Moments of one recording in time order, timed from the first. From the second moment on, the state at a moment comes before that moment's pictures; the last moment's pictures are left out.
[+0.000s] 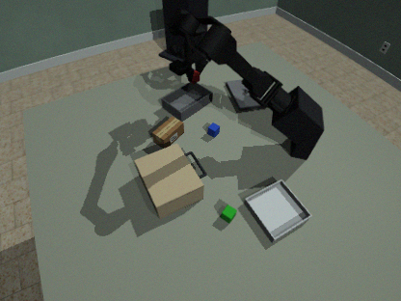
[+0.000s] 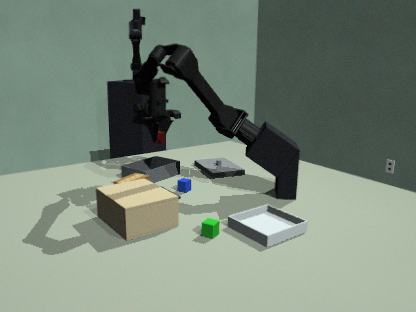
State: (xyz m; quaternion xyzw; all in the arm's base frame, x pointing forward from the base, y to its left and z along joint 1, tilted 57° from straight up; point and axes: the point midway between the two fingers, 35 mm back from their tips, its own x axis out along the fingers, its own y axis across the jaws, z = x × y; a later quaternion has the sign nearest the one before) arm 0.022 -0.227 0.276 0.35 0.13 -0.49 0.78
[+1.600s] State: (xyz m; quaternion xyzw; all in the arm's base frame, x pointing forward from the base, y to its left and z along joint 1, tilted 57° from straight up) arm 0.224 -0.066 0.255 -0.26 0.43 -0.28 0.82
